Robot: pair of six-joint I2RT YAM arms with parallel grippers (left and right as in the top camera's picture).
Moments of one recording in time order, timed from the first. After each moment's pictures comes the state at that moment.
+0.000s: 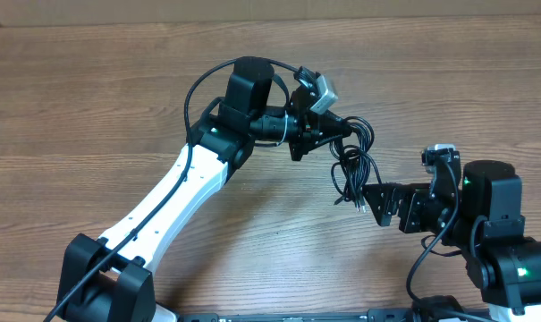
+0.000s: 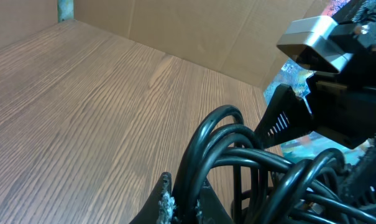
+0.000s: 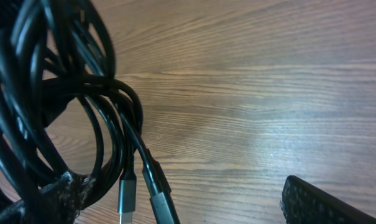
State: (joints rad) left arm -0.51 1.64 1.27 -0.08 0.98 0.06; right arm 0.11 0.80 0.96 -0.99 -0.39 0.23
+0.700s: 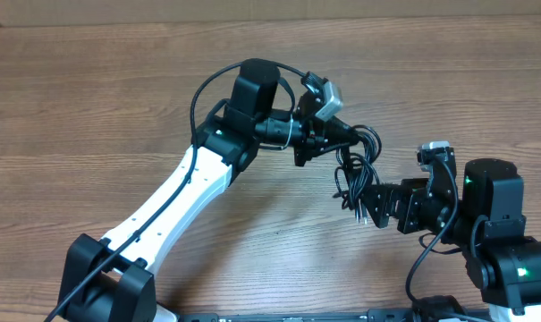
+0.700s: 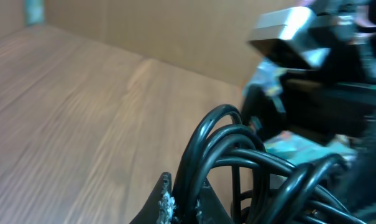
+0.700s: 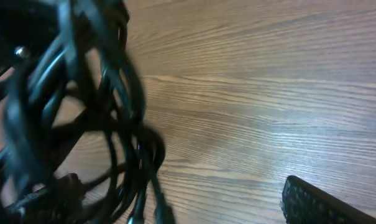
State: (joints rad) left arm -0.54 1.64 1.27 -0.06 1.08 0.06; right arm 0.11 0.80 0.96 -0.95 -0.46 0.20
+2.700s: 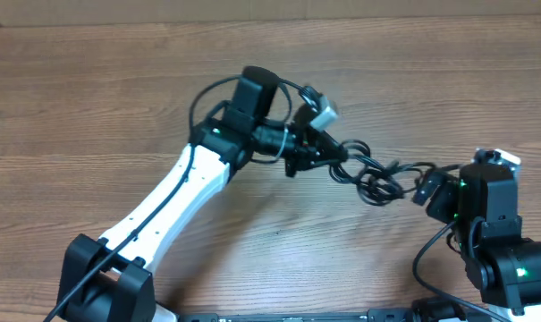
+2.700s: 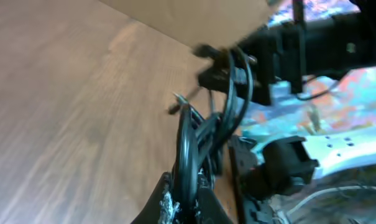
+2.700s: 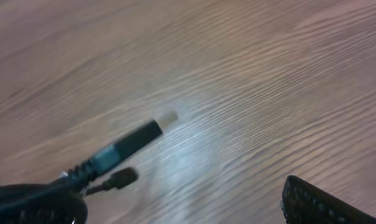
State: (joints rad) left arm -0.51 1.64 1.27 -0.32 1.10 0.13; right arm 0.12 0.80 0.96 -1.05 0.27 0.48
